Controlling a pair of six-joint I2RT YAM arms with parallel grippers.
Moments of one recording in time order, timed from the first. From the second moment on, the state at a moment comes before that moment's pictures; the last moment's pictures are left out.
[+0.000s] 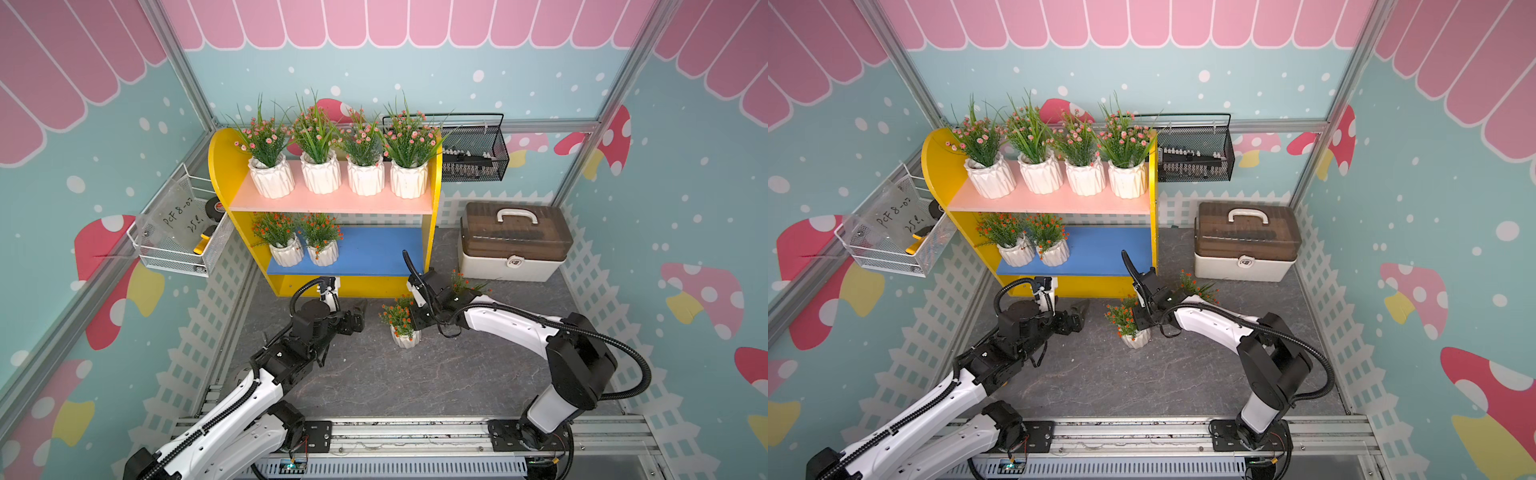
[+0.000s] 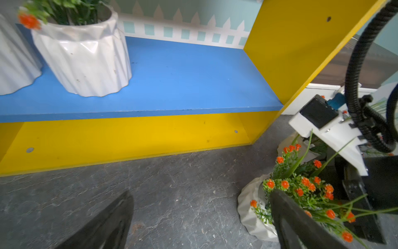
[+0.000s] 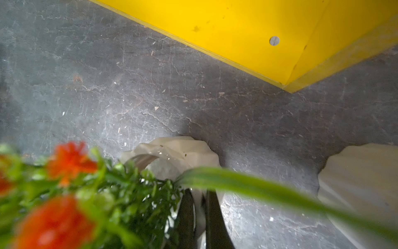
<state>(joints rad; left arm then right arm) -0.55 0.82 0.56 -0.14 -0.16 -0.31 0.74 1.63 1.11 -0.48 -0.07 0.34</state>
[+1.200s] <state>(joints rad) -0.79 1.02 0.53 0.03 0.02 -0.12 0.64 1.48 1.13 -0.52 -0.28 0.30</state>
